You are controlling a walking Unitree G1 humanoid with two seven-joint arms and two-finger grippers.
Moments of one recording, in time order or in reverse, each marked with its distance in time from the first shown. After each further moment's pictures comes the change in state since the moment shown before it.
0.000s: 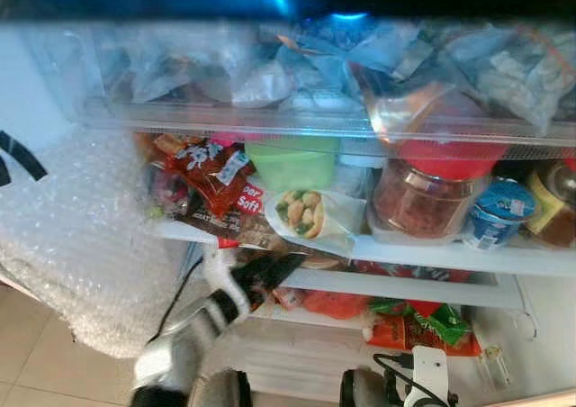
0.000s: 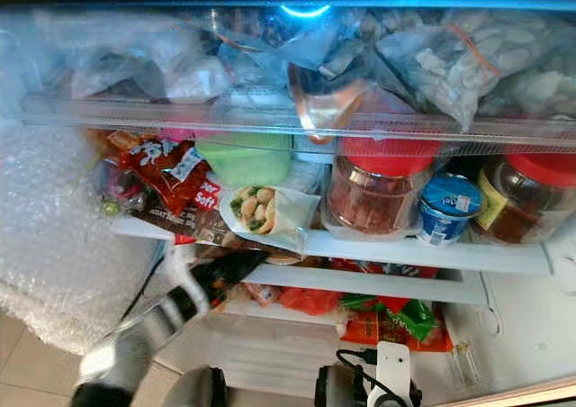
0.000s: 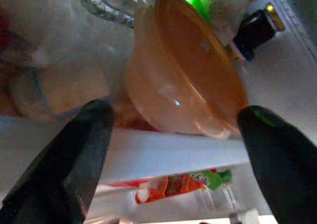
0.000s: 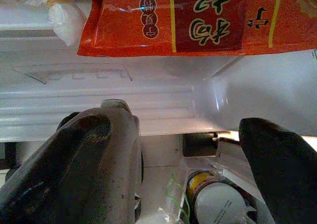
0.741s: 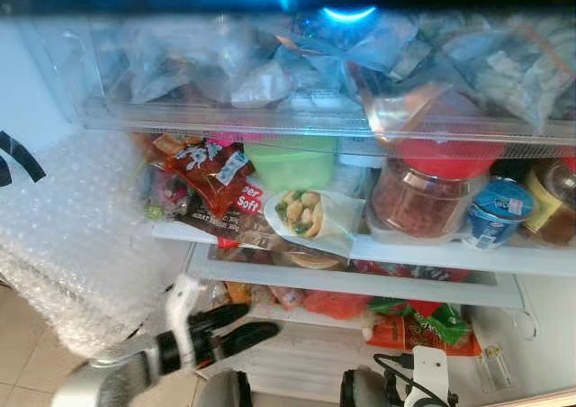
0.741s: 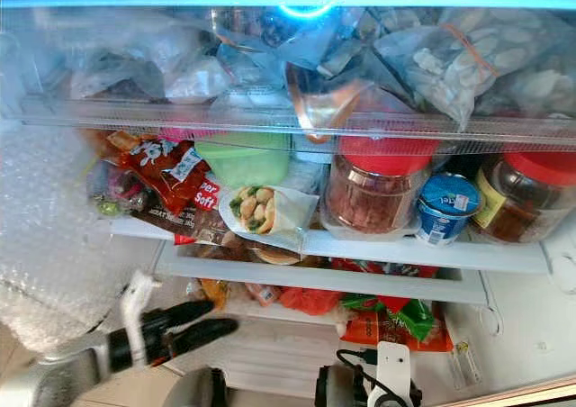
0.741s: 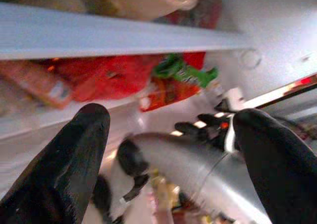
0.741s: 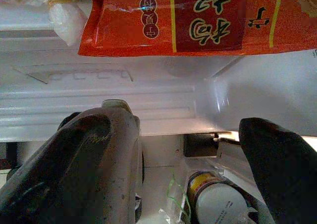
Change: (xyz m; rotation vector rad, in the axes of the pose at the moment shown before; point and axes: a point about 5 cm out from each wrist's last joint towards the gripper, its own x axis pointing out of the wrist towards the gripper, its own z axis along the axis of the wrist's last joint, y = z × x) left arm -0.072 0.003 -0.003 0.204 0.326 -0.145; right arm 0.000 -0.001 0.000 0.000 0.001 0.002
